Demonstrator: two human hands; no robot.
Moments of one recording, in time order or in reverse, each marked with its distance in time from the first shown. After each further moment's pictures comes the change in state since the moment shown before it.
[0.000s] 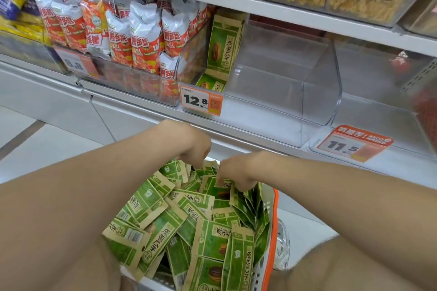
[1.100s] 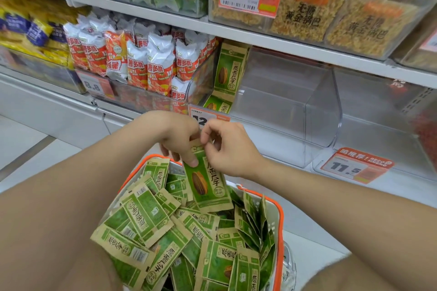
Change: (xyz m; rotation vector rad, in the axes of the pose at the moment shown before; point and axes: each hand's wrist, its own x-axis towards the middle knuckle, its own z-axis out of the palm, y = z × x) left_hand -0.060 -0.053 -0.033 -0.520 0.103 0.012; right_hand -0.045 -0.023 -0.066 0.839 1.315 -0.089
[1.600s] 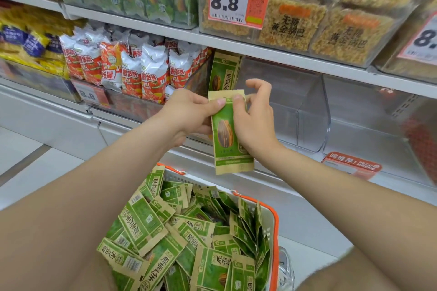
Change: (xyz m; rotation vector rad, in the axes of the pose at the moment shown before) left_hand -0.008 0.054 -0.002 -1.265 0.633 0.219; right_hand 0.024 -0.005 -0.054 0.154 0.488 0.294
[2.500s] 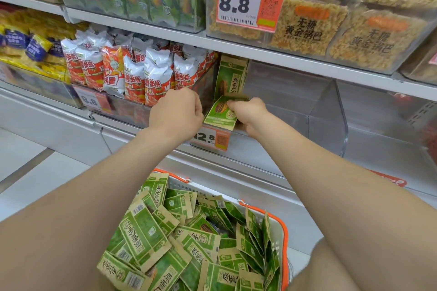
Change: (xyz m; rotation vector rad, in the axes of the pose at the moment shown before) left_hand 0.029 -0.007 -0.033 1.101 0.314 0.297; right_hand 0.090 0.040 0.051 0.260 -0.125 0.685
